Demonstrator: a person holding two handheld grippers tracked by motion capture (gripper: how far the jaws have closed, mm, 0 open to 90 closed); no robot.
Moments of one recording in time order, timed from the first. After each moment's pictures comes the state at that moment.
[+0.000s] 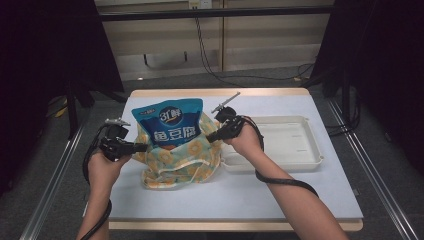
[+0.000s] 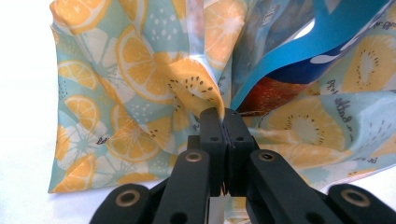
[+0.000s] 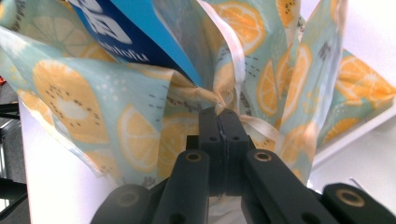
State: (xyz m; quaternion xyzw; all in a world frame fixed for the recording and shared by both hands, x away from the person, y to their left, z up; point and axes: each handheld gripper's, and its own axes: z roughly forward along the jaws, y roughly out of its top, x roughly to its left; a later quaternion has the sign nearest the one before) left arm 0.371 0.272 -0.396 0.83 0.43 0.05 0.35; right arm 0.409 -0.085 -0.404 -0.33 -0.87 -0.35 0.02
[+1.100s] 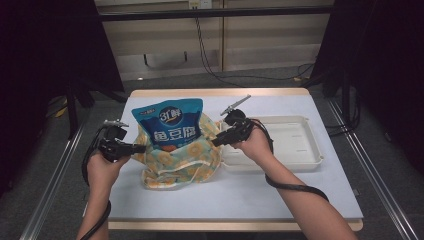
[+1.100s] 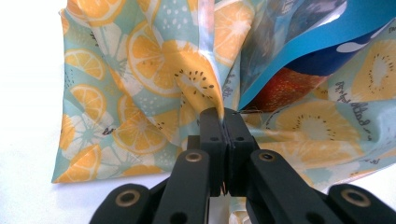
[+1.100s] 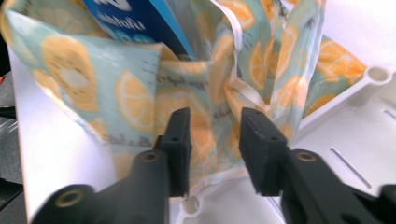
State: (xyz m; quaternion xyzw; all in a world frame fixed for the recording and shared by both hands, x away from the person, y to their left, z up) left arm 0.372 0.276 -0.402 0.82 0.45 0.05 0.35; right arm 0.393 -0.106 -0.399 -0.34 -0.87 -0.36 0.01
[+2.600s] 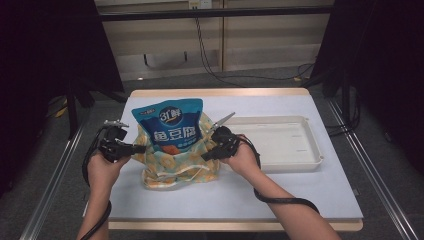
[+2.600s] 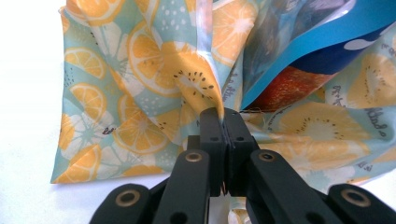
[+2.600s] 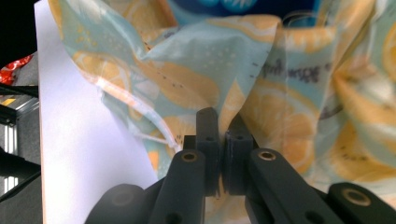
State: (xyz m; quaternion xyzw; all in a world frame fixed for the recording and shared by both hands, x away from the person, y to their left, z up) left arm 0.373 0.278 -0.405 0.82 0.45 0.04 0.35; right arm 0.369 -0.068 -0.436 -0.30 -0.88 -0.37 0.04
